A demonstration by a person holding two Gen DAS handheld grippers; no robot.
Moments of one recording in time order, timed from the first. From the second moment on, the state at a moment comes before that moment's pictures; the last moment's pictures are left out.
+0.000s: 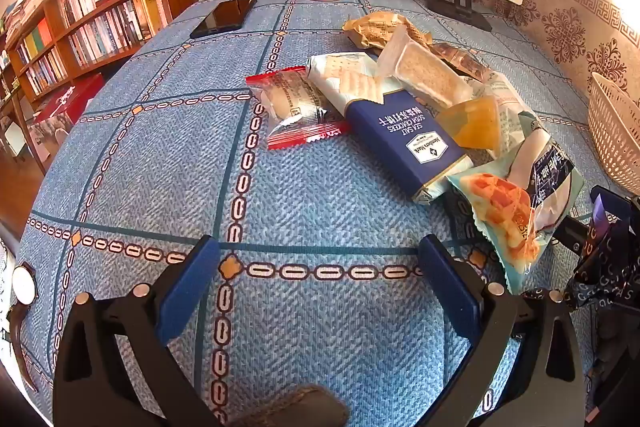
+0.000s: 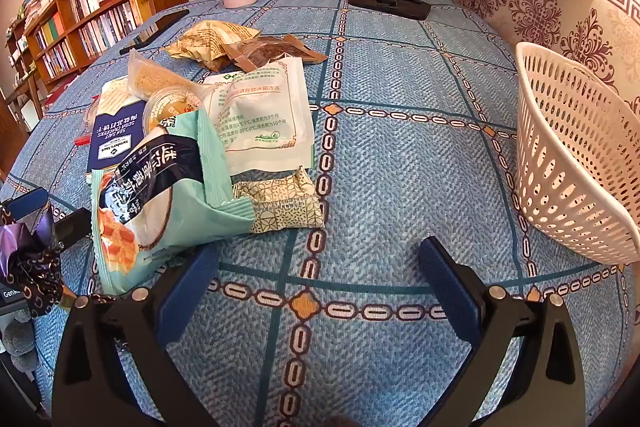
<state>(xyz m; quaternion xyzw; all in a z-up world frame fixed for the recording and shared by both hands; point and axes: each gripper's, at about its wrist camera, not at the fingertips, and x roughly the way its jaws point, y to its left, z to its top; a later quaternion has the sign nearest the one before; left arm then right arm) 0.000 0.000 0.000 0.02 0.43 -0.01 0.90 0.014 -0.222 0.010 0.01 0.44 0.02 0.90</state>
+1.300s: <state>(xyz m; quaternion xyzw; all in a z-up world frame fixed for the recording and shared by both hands) 0.005 -0.002 -0.001 0.03 0.44 -0.01 0.90 0.014 -0.222 0.010 0.01 0.44 0.02 0.90</state>
